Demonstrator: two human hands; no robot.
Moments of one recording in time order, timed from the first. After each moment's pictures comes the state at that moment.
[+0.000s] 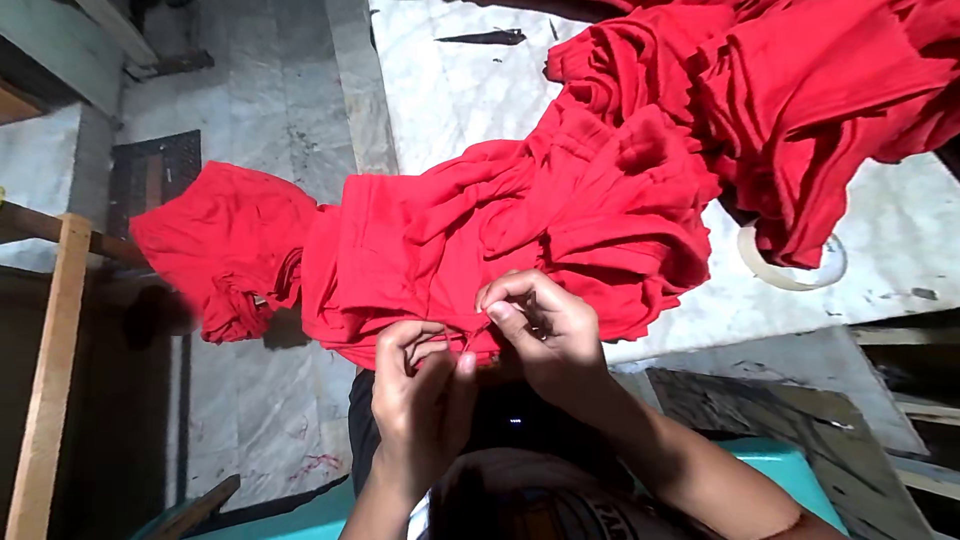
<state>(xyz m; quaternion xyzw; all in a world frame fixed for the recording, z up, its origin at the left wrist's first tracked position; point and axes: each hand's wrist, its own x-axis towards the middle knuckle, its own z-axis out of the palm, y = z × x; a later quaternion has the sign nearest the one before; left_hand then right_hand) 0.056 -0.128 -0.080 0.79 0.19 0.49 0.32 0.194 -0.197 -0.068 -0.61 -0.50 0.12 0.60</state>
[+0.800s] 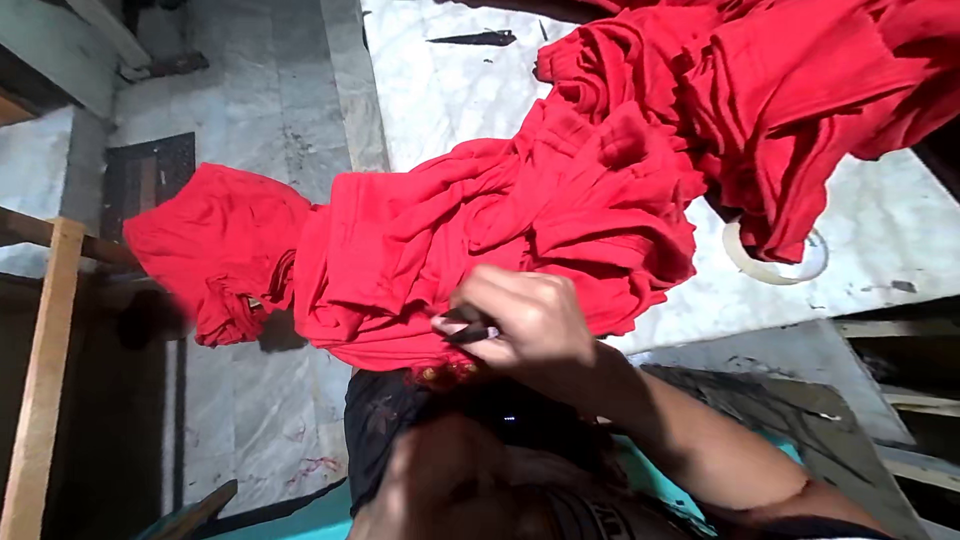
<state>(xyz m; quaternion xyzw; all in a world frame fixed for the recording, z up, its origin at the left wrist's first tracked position) 0.016 -0.158 -0.054 0.80 0.04 0.38 0.47 0.203 -0.186 -0.043 -0.65 -0.65 -0.05 0.39</state>
